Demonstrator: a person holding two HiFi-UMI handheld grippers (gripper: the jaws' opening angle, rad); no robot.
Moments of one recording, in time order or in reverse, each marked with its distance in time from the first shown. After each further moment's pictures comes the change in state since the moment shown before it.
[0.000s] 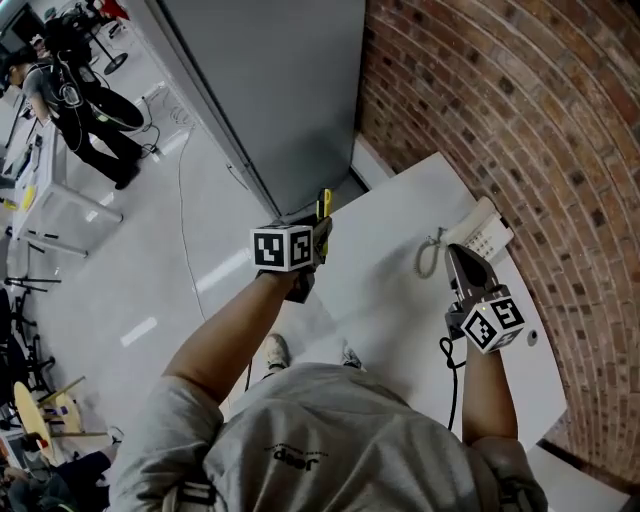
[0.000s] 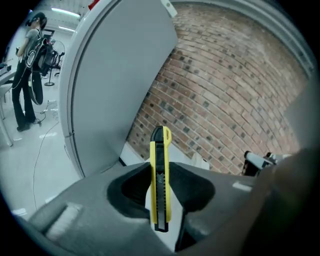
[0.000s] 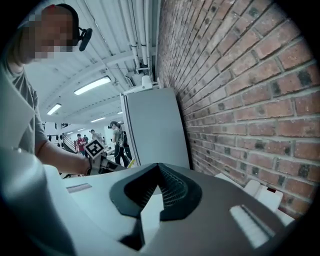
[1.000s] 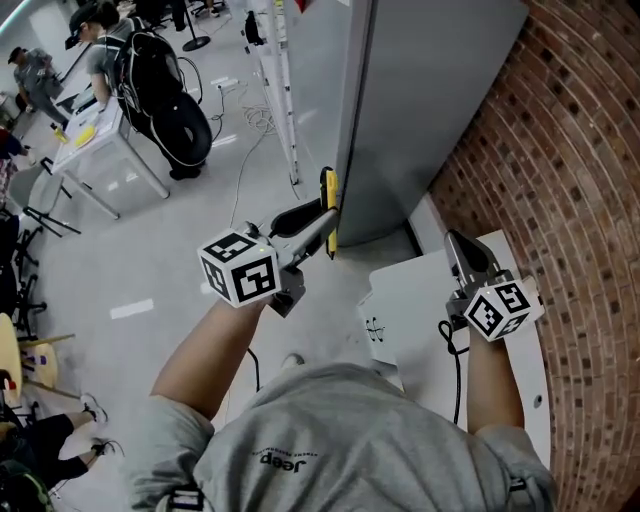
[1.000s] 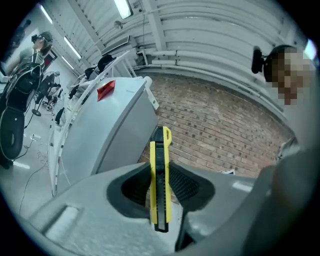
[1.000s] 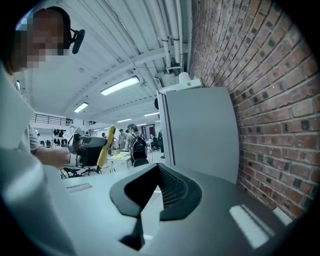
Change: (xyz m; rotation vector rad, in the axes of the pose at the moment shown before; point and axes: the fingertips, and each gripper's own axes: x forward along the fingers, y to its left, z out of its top) left arm -0.329 0.055 0.138 0.147 -0.572 -0.228; right arm 0.166 0.229 0.104 -0.144 -0.042 0.278
